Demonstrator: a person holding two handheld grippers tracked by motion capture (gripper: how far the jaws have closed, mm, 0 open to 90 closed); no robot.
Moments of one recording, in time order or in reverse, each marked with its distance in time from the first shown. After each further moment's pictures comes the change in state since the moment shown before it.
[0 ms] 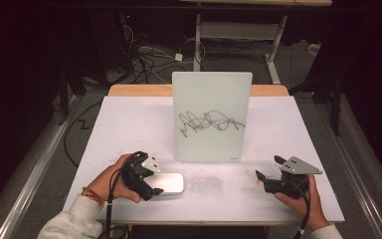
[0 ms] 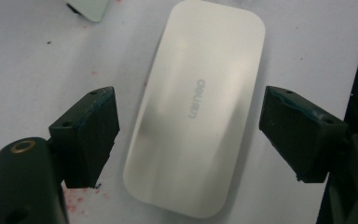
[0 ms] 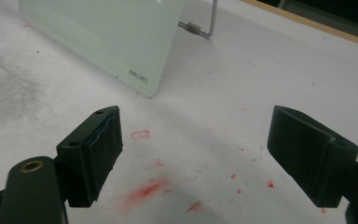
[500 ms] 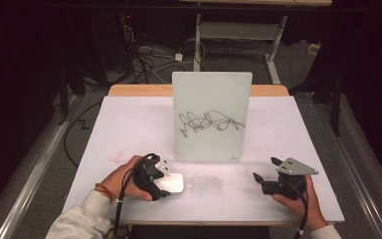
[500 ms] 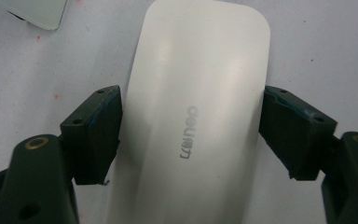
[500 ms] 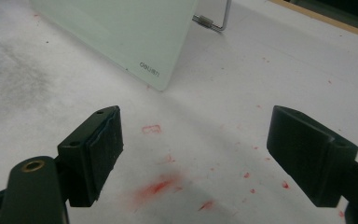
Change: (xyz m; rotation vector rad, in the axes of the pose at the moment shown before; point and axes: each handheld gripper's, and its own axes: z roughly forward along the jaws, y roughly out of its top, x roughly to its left) left arm 0.004 0.012 0.025 0.049 -0.051 0.056; right arm 0.004 -0.002 0.004 0.018 0.030 -0.022
